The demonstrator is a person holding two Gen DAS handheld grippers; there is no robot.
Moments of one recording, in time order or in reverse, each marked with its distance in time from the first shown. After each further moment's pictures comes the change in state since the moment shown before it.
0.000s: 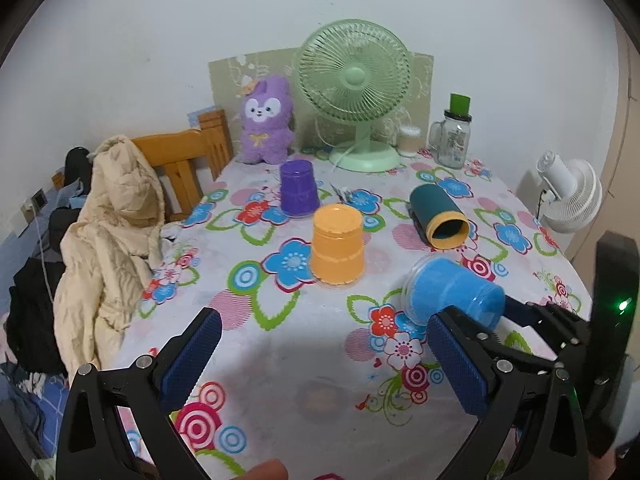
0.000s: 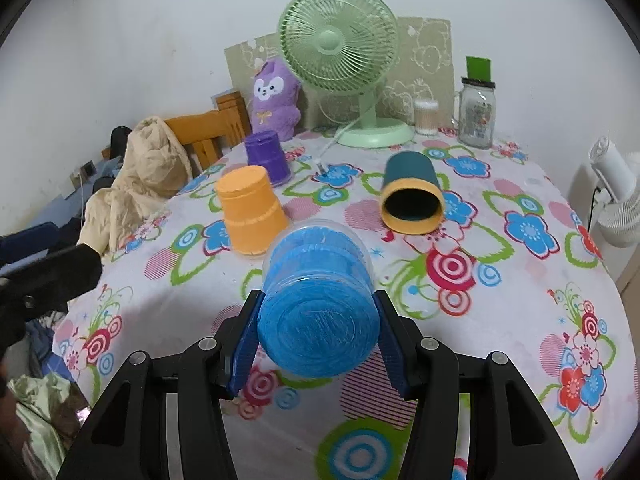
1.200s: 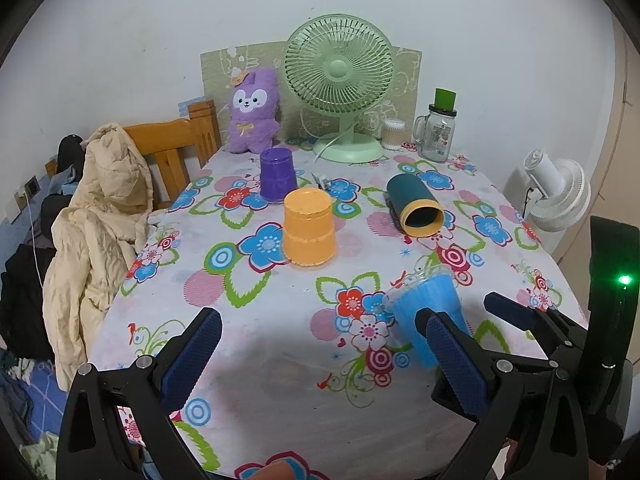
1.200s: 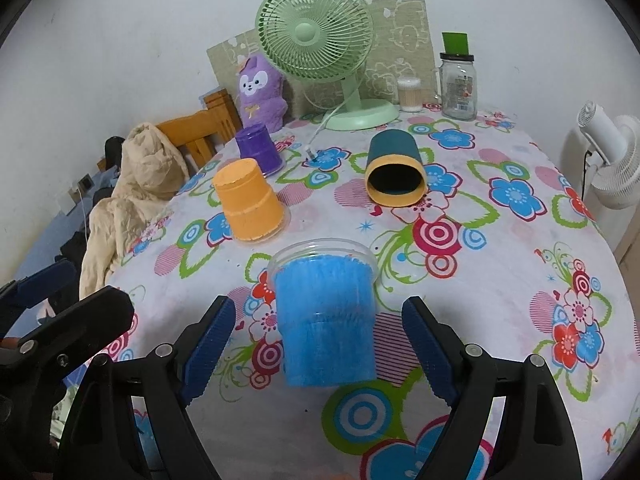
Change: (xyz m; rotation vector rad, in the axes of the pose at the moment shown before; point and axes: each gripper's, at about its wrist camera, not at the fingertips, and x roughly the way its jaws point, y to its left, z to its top) left arm -0.006 -0.028 -0.014 -0.021 0.022 -0.045; right arm -0.025 -0.022 -0.005 0.114 0.064 0.024
